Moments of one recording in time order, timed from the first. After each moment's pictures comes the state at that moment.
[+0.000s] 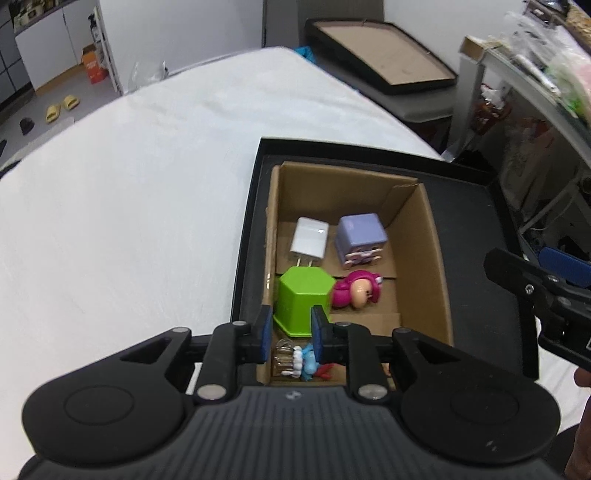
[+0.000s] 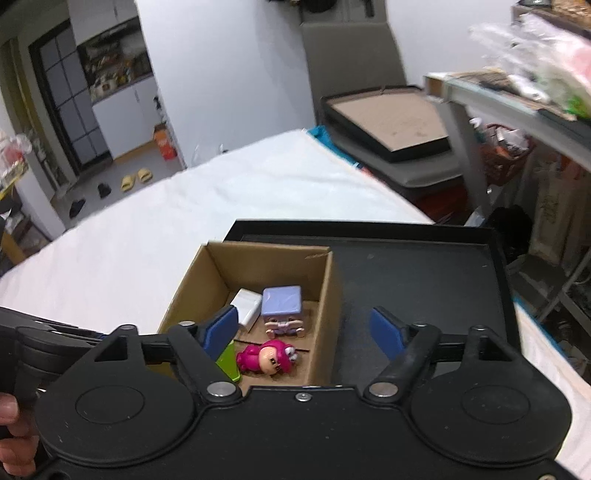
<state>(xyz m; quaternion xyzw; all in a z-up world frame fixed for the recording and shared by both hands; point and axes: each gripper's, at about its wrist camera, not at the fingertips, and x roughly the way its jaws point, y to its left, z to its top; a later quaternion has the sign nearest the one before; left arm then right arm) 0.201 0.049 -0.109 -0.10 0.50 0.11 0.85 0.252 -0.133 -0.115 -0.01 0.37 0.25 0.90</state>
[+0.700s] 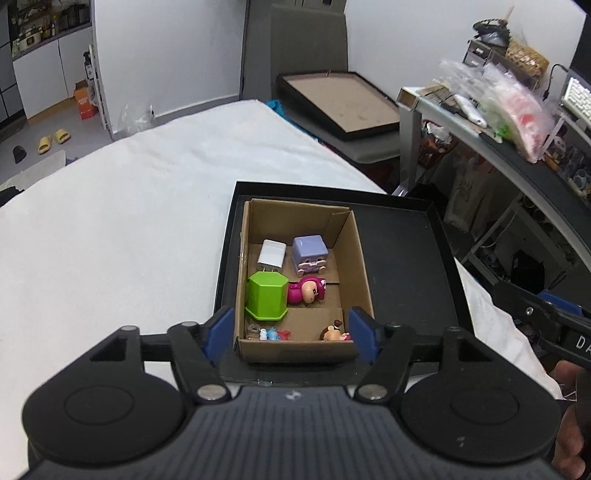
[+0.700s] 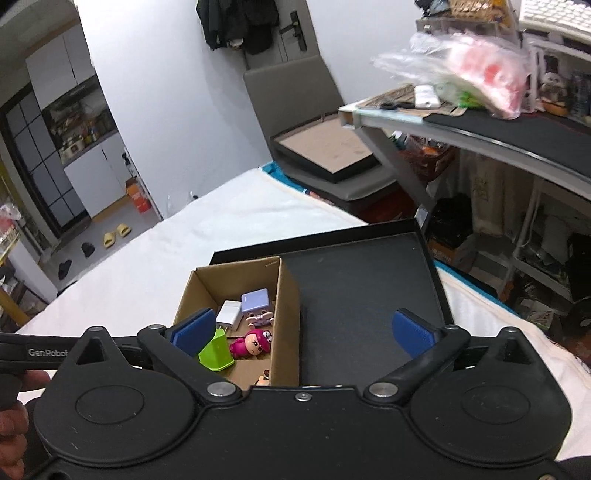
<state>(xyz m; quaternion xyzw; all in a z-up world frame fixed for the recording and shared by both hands) 0.123 0.017 -0.037 -0.11 0.43 0.08 0.89 0.182 -0.208 -0.070 0.06 0.35 0.18 0.92</state>
